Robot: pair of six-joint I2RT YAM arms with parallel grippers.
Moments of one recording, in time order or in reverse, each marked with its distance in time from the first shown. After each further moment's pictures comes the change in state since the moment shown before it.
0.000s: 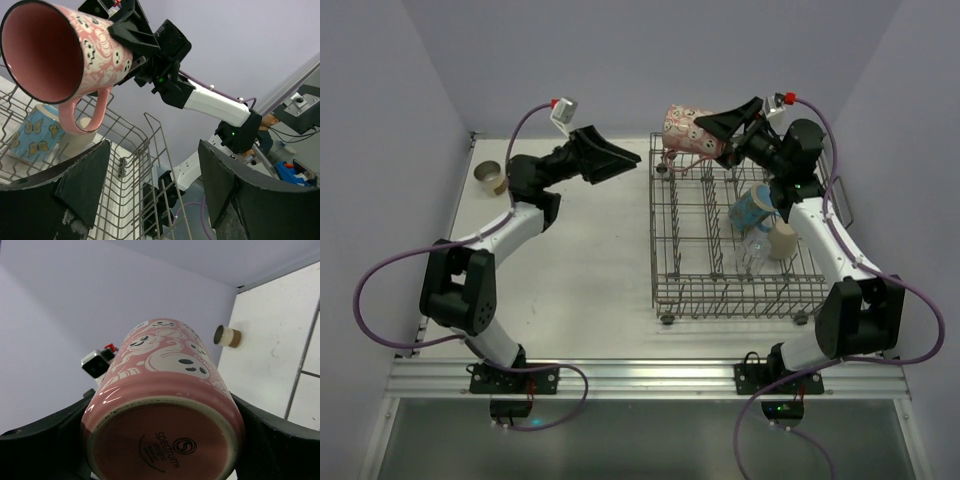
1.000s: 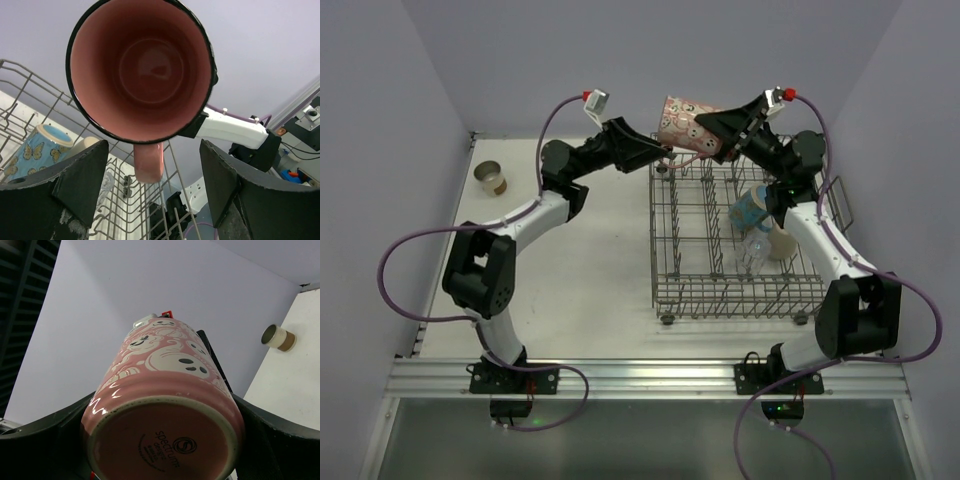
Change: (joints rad) left arm -0.127 0.148 0.177 -0.116 -0.130 0.114; right arm 0.021 0.001 -0.079 0.427 -0.090 0.230
